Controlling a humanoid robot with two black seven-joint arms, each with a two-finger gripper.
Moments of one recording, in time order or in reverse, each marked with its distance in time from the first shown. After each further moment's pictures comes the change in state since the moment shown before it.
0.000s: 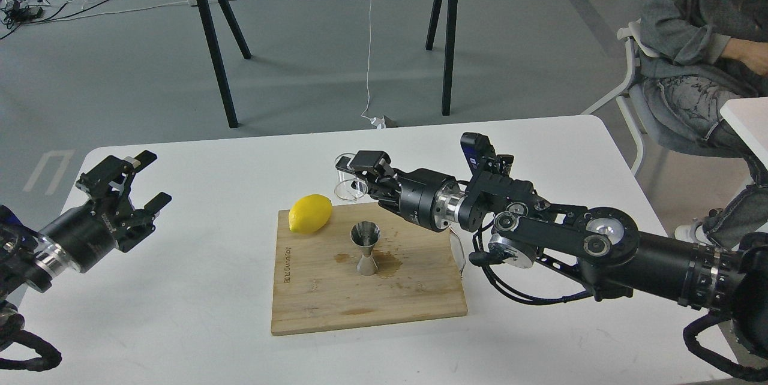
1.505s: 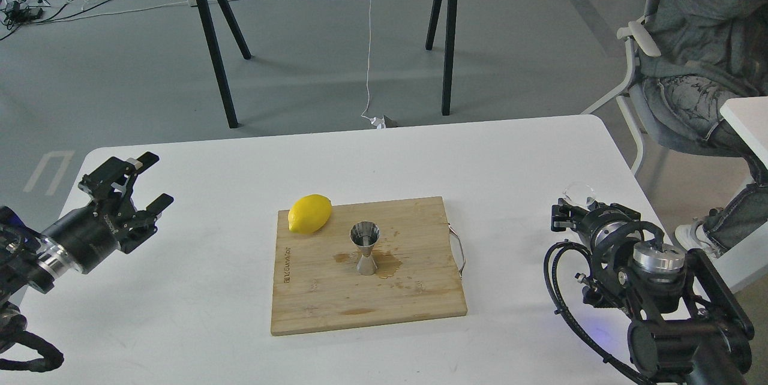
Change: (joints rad) left arm 0.001 -0.007 0.004 0.000 0.001 0.000 0.000; right arm -0.647 0.201 1.256 -0.063 0.826 -0.432 0.021
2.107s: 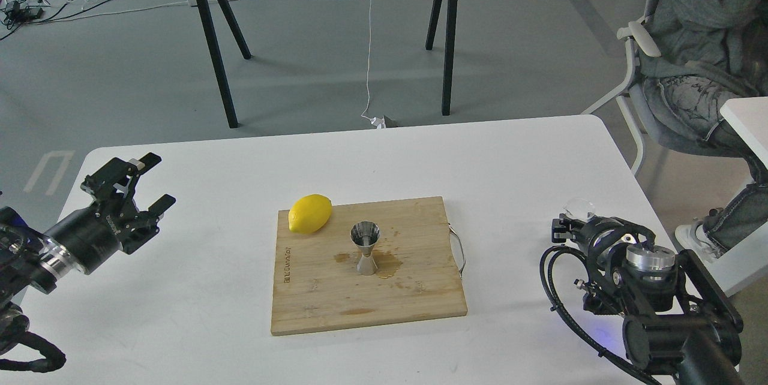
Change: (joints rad) left arm 0.001 -0.003 0.000 0.000 0.001 0.000 0.000; right arm 0.059 -0.001 -0.030 -0.160 -0.009 0.000 0.002
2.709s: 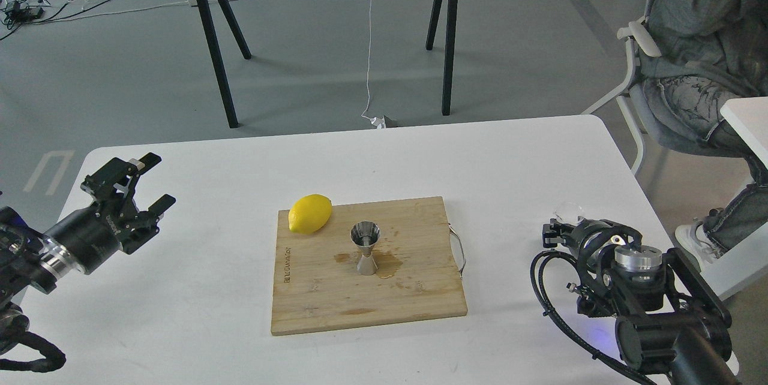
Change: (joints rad) left arm 0.000 0.000 0.000 0.000 0.000 0.000 0.000; right arm 0.011 -0.001 -0.047 -0.017 -0.001 0.000 -0.001
